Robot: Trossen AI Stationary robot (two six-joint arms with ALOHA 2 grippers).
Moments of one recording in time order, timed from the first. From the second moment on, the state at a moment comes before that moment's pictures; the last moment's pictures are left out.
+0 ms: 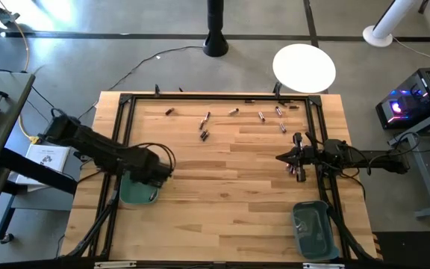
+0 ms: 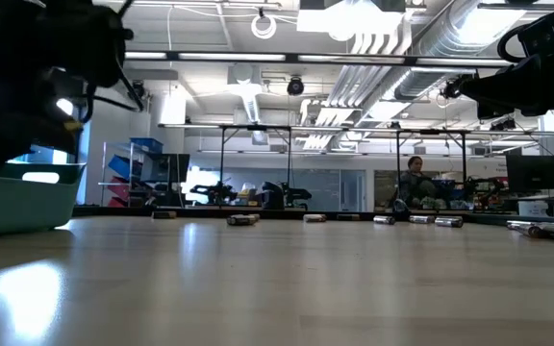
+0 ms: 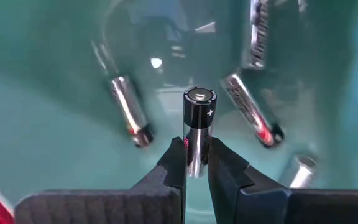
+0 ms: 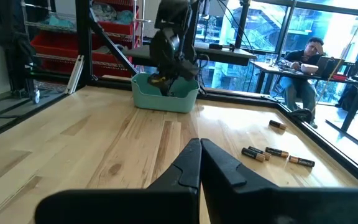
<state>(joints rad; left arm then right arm) -0.23 1.41 0.71 -1.12 0.11 -1.49 0.00 0.03 0.02 -0.01 -0.03 -0.13</state>
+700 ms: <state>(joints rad) -0.18 1.46 0.65 -1.02 0.15 -1.39 0.00 0.03 0.02 -0.01 -0.03 -0.13</state>
